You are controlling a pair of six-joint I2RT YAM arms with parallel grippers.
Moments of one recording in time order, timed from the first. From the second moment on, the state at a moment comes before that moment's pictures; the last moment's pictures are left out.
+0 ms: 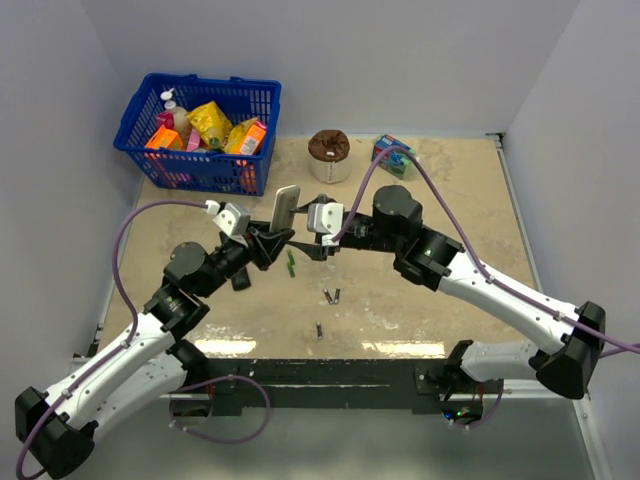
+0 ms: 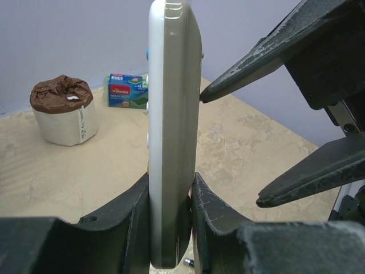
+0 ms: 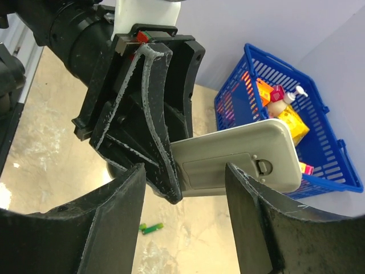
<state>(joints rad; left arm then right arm) -0.65 0.72 0.56 0.27 0.15 -0.20 0.91 1.24 1.16 0.00 -0.47 -0.53</state>
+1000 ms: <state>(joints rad) -0.65 0.72 0.58 0.25 0.17 -0.21 0.91 1.23 1.16 0.05 -0.41 -0.58</state>
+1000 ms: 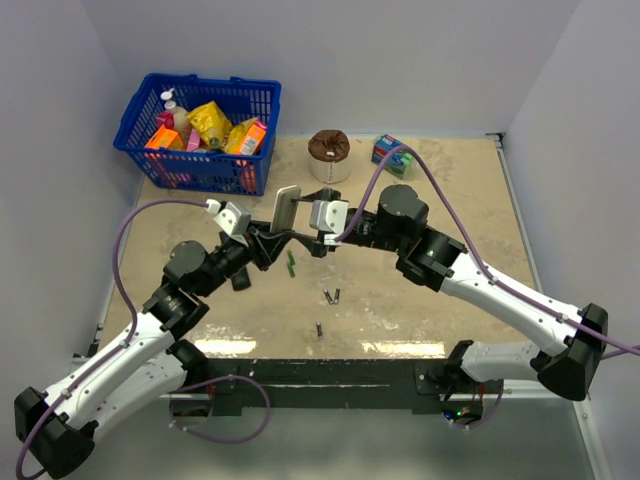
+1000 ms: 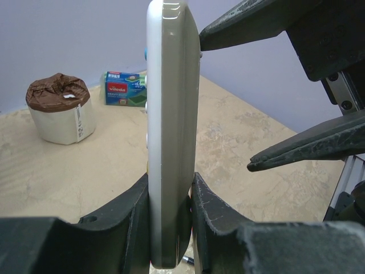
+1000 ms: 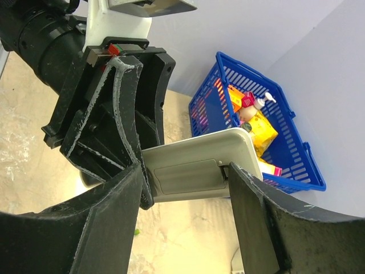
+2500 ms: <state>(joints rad) -0.64 0.73 0.52 0.20 0.11 -0.22 0.89 1.33 1.24 -0.09 -0.38 -0.69</state>
